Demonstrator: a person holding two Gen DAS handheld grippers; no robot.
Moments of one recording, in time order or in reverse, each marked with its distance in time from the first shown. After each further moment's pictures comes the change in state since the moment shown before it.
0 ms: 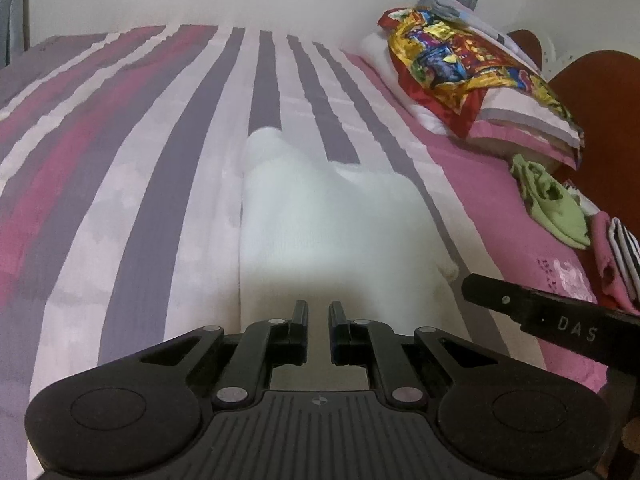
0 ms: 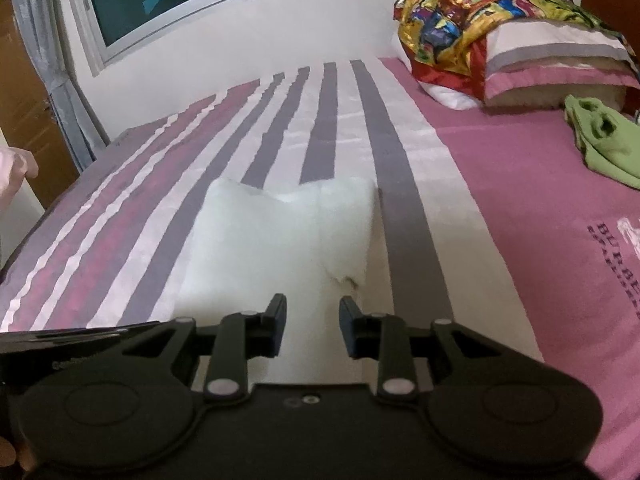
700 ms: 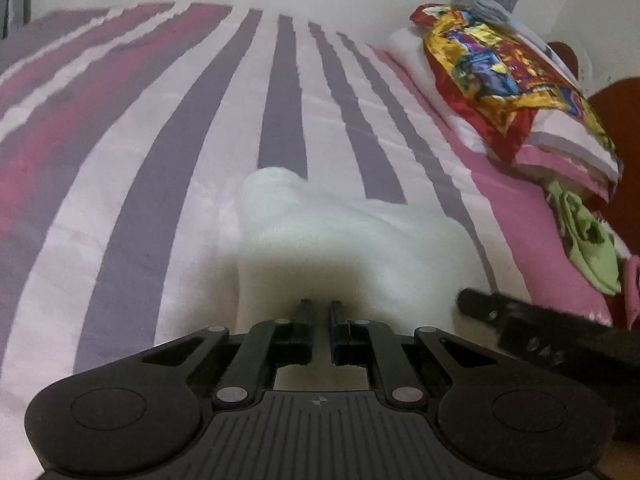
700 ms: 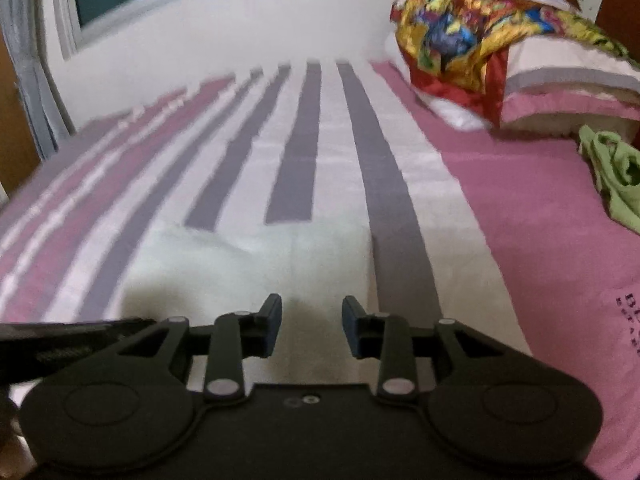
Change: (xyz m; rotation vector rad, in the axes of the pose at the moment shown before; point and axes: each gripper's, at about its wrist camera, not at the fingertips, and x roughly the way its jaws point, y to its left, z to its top) left arm 0.092 0.028 0.058 -0.084 0.045 -0.002; right arm 0.100 -0.003 0.045 -0.060 0.019 -0.120
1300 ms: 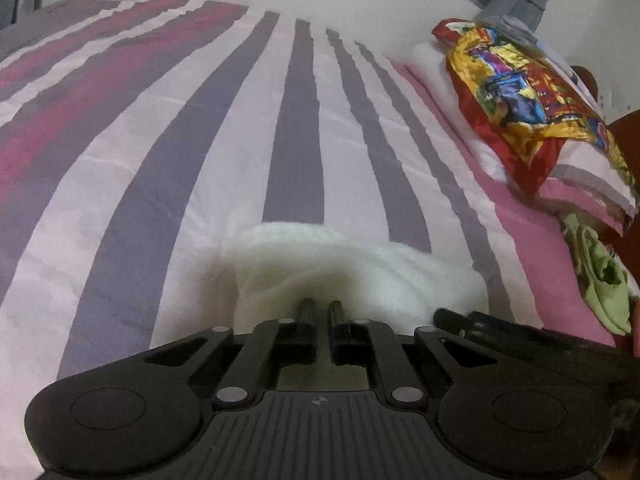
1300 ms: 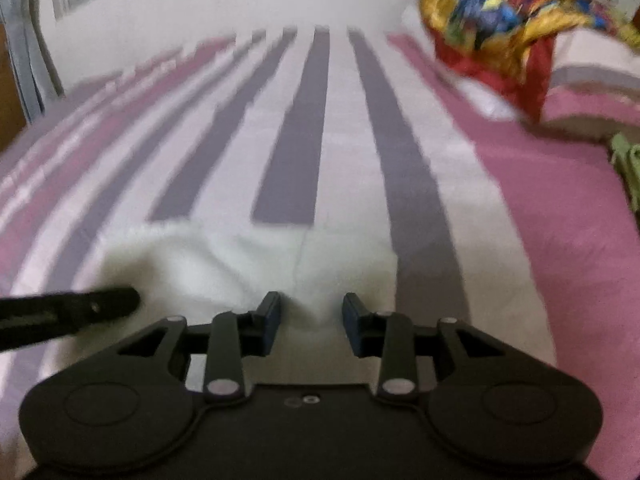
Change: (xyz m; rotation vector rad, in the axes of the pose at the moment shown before) left arm 0.041 0.010 0.024 -0.063 -0.032 0.006; right arm 0.069 0.008 0.024 -0.065 0.092 -0.021
